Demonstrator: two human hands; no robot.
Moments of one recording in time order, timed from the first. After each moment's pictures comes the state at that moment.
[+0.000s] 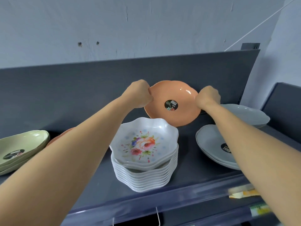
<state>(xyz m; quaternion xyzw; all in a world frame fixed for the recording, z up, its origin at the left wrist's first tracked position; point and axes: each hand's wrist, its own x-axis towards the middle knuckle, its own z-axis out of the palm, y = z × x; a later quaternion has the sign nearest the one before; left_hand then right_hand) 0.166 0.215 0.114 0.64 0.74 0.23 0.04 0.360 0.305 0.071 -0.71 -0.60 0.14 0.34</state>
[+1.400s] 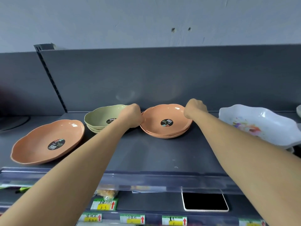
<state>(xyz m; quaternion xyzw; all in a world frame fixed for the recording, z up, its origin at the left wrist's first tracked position) -0.097 0.054 0.027 0.50 0.85 0.17 0.09 0.072 0.172 0.027 -0.65 -0.73 0.14 0.13</state>
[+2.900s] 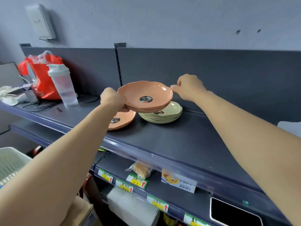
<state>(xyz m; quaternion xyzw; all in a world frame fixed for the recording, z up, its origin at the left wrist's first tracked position) -0.162 -0.099 0.074 0.11 0.87 0.48 0.05 -0.033 0.089 0.095 -0.30 -0.92 0.13 0.21</state>
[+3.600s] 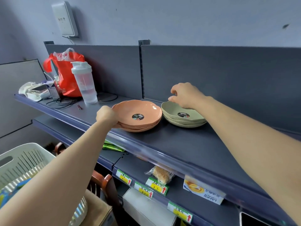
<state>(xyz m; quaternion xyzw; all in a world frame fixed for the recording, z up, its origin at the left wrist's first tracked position) -0.228 -0.176 0.029 0.03 0.93 0.37 0.04 -0.112 0.034 0.076 -0.20 -0.97 0.08 0.14</state>
